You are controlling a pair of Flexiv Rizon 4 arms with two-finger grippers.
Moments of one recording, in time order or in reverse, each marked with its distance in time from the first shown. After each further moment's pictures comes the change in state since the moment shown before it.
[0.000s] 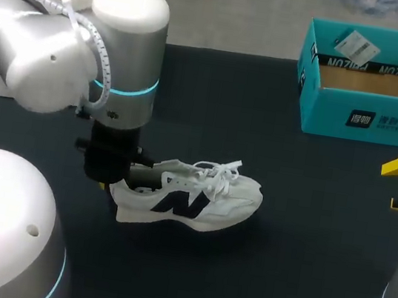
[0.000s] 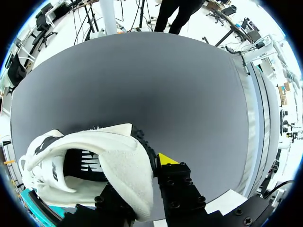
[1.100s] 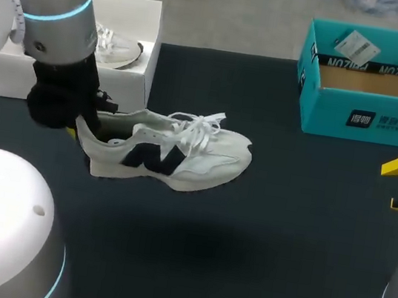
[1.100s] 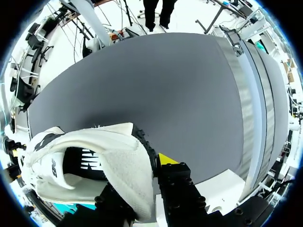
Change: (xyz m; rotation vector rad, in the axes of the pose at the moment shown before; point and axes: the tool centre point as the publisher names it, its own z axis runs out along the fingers) left arm 0.052 0.008 -0.105 -0.098 -0.159 0.112; right arm 0.000 0.000 0.000 0.000 0.000 0.000
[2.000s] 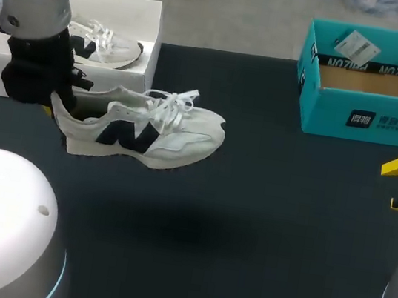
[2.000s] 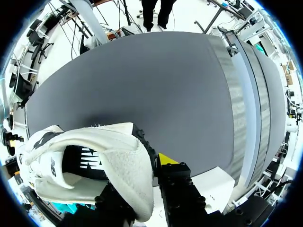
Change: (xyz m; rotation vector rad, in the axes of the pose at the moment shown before) left arm 0.054 0.025 -0.015 -0.029 0.035 0.010; right arm 0.000 0.000 0.000 0.000 0.000 0.000
